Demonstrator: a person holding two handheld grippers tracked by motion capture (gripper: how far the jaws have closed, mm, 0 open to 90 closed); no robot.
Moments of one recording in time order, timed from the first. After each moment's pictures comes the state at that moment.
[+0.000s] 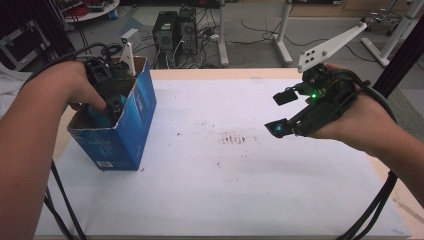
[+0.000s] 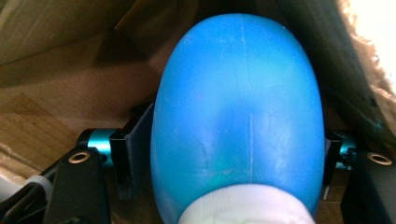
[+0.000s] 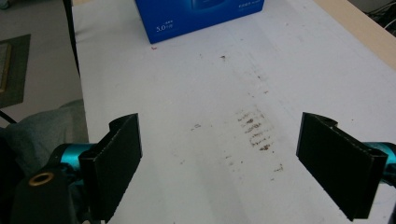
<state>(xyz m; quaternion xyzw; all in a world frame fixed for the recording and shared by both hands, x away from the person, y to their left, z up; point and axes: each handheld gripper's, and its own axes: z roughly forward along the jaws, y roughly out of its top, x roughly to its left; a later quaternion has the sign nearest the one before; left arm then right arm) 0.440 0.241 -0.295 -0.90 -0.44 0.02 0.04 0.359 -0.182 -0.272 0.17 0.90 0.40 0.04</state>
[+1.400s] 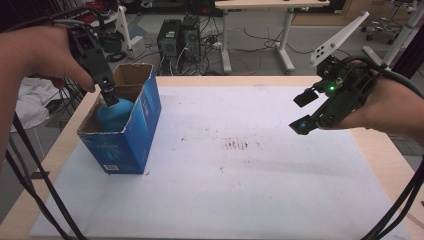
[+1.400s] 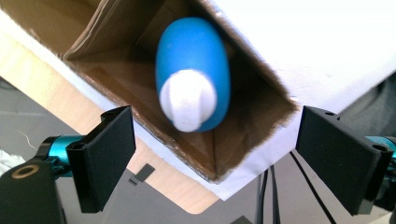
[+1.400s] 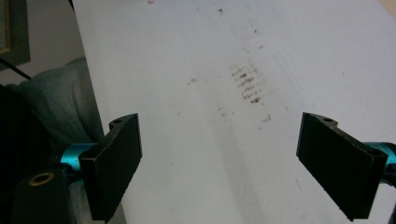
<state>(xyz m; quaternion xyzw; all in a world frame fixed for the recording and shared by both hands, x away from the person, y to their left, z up) 0.407 0.229 -0.198 -0.93 -0.37 -0.02 0.01 0.376 -0.202 -0.242 0.17 0.94 0.30 0.00</state>
